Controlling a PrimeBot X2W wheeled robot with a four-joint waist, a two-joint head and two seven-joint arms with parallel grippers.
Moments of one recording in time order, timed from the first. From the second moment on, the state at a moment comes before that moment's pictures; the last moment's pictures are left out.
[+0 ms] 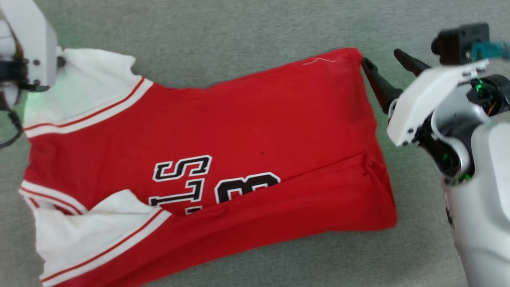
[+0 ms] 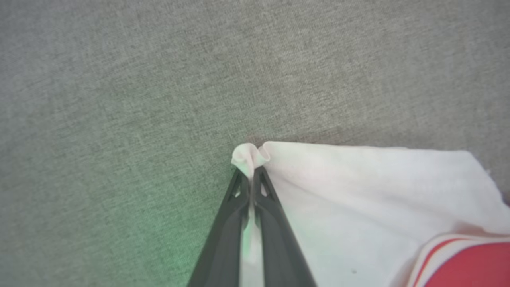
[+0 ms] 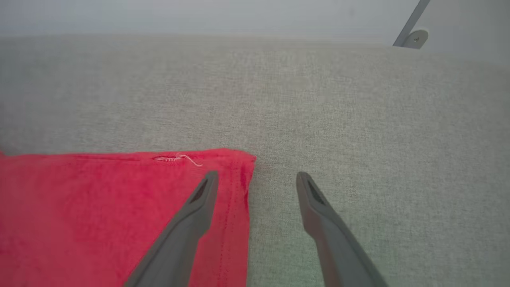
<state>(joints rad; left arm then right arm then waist) -1.40 0.75 -1.07 0.78 -1.17 -0.06 0.81 -0.70 -0.13 0.14 0.14 0.33 0.13 0.51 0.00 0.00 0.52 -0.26</state>
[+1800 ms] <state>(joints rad) -1.04 0.95 -1.13 0.03 -1.22 0.15 0.67 -0.35 -0.42 0.14 0.05 0.49 0.13 0.95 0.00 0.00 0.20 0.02</state>
